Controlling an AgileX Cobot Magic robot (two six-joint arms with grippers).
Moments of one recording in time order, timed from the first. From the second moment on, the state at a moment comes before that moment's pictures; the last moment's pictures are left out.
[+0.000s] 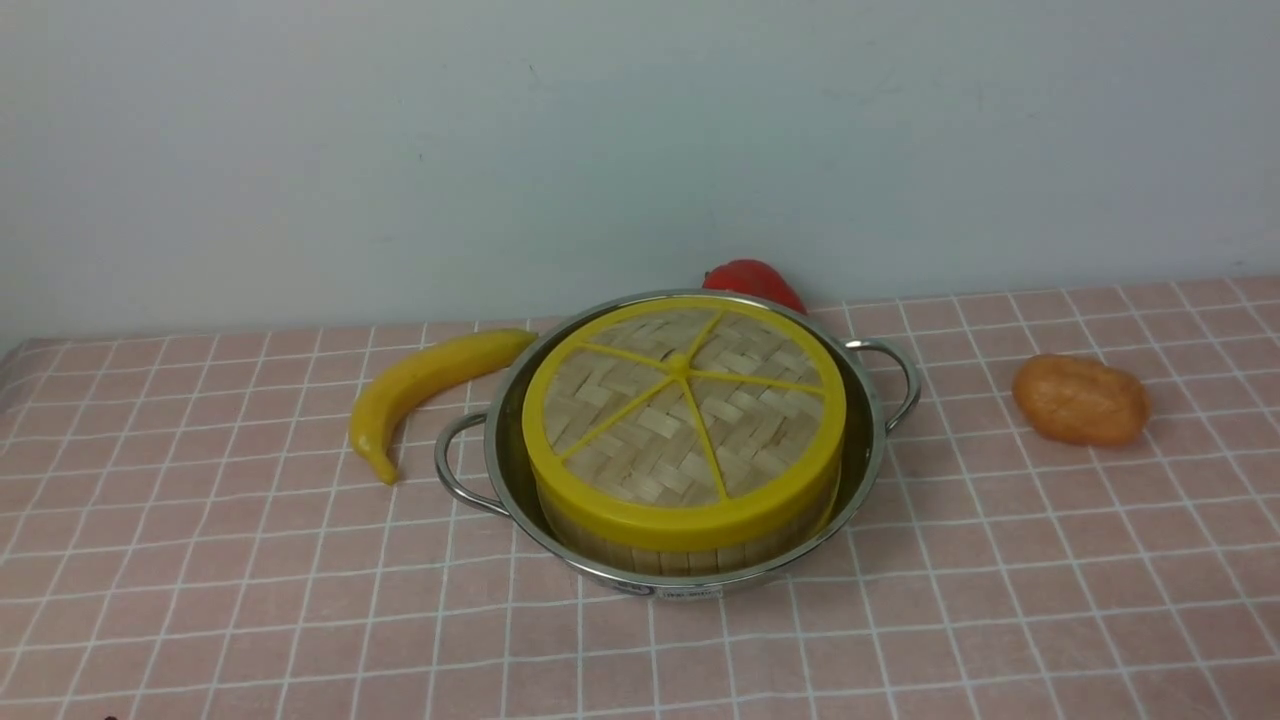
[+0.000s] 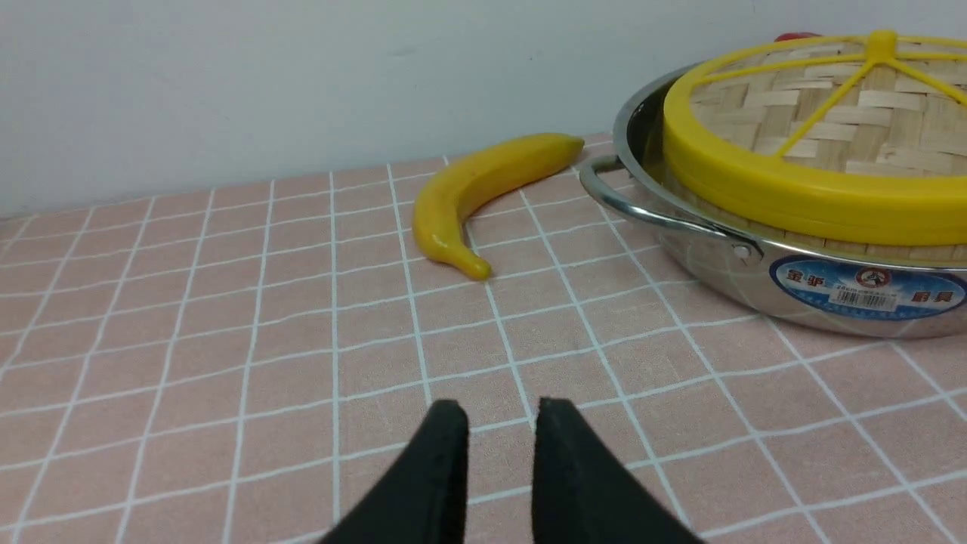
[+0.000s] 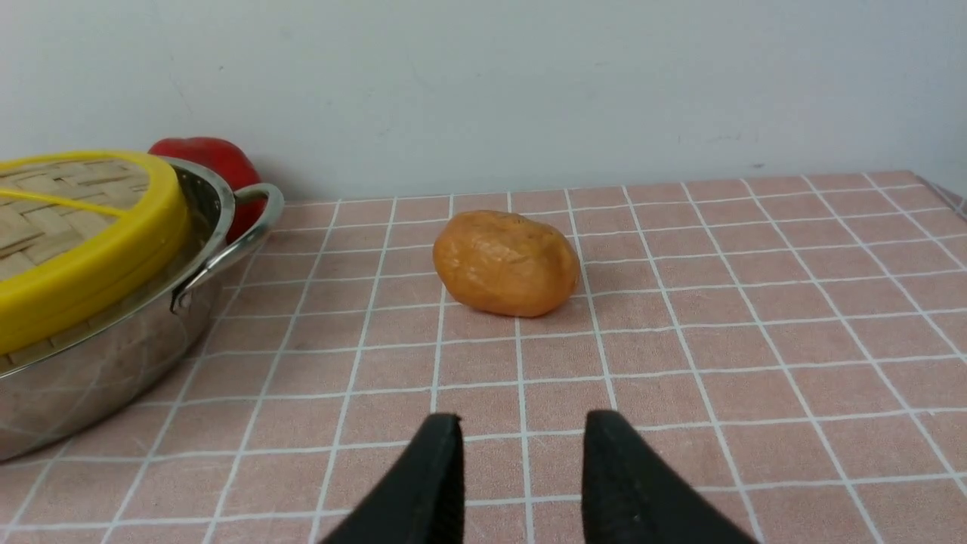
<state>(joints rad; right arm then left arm) 0.03 0.08 0.01 -0.03 0.29 0.20 -0.05 0.00 0.01 -0.18 0.34 0.25</state>
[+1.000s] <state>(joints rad) 0.03 0.08 0.01 -0.03 0.29 0.20 0.02 0.00 0.01 -0.13 0.34 0.18</state>
